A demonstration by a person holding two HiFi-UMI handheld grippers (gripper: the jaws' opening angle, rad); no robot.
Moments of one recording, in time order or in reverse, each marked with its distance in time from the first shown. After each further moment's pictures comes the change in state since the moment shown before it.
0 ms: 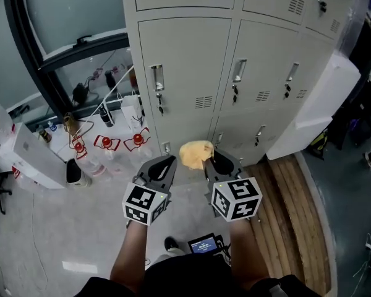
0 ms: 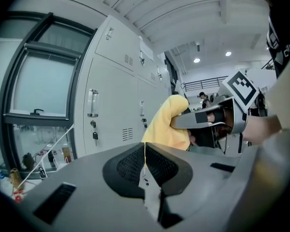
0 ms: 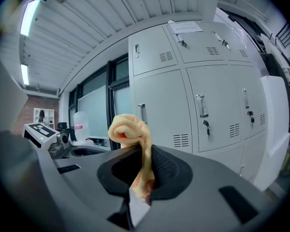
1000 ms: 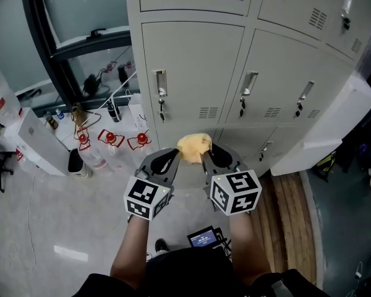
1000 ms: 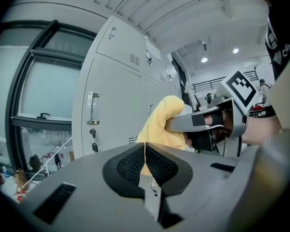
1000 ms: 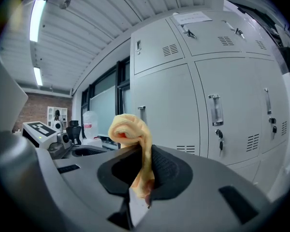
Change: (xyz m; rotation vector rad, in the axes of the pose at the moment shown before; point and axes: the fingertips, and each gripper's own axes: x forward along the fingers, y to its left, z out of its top) left arm 0.057 0.015 0.025 -0.009 -0.038 0.113; right arm 0.050 -0.037 0.028 -0.063 0.009 0.147
